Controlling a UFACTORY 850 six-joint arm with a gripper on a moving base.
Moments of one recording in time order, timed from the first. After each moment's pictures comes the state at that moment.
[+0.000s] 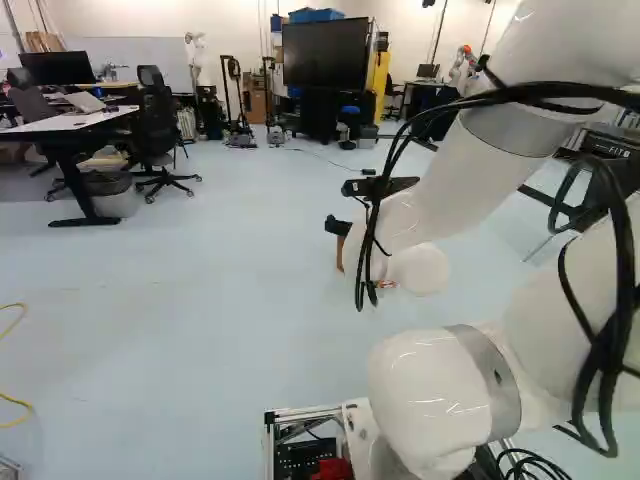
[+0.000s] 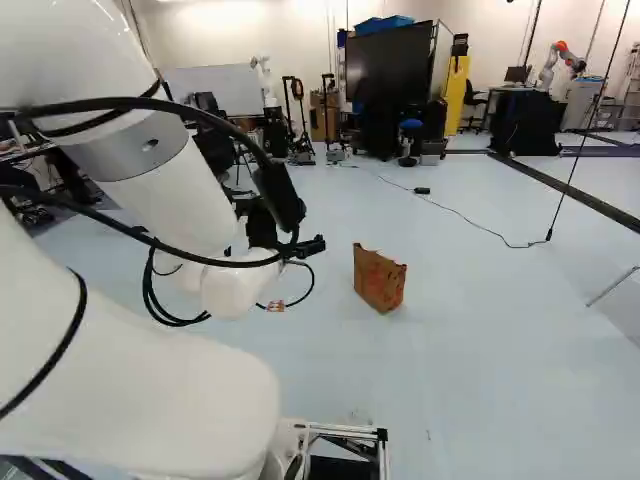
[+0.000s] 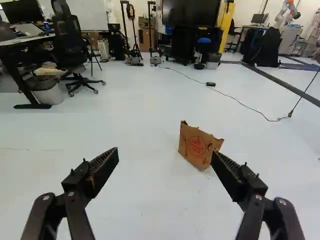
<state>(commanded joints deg) 0.0 16.0 -5.0 0.0 50.0 0.0</state>
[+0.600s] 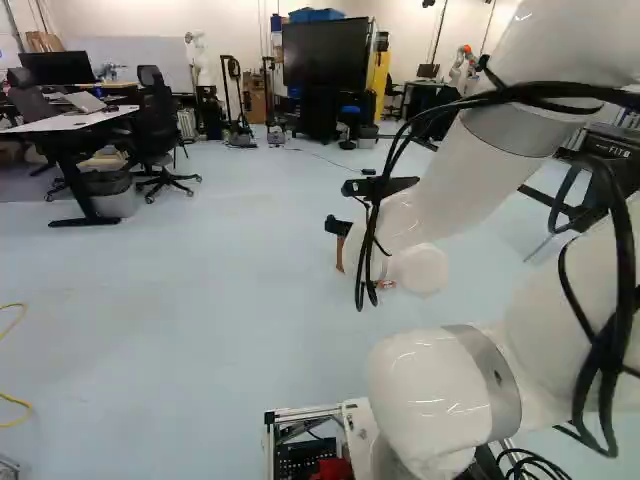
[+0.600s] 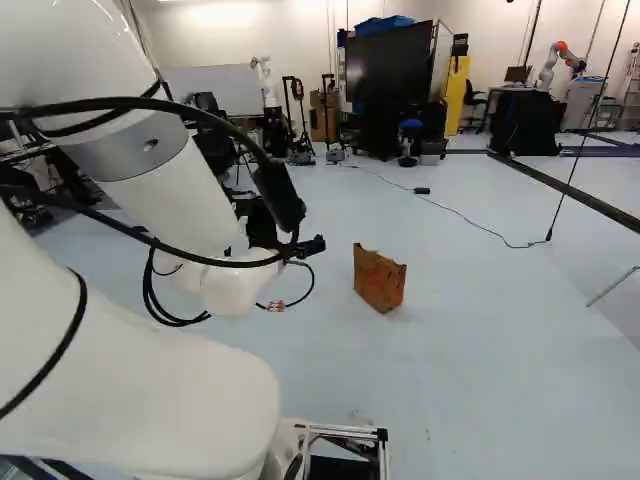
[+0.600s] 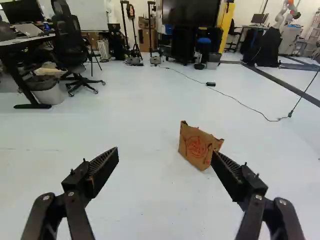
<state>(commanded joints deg) 0.0 16.0 -5.0 0.0 50.0 0.0</state>
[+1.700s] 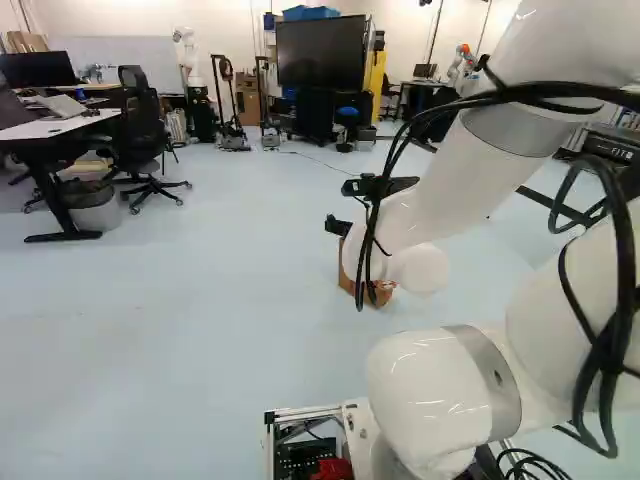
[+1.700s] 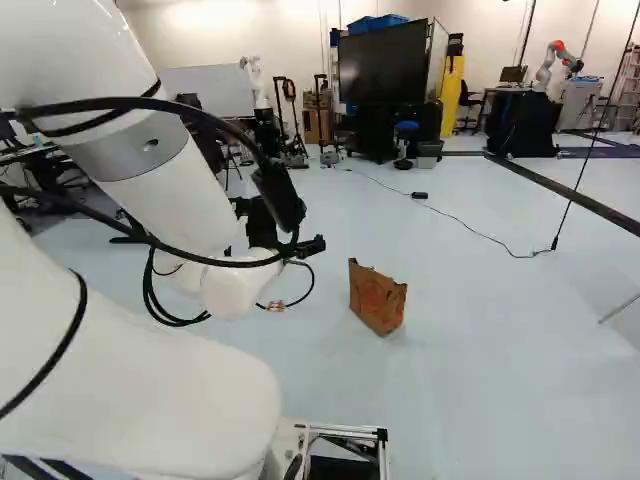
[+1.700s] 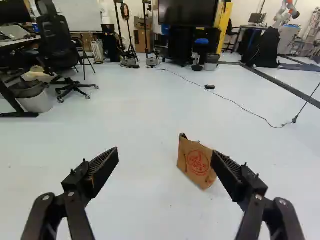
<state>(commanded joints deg) 0.0 16.0 -5.0 0.0 50.0 0.0</state>
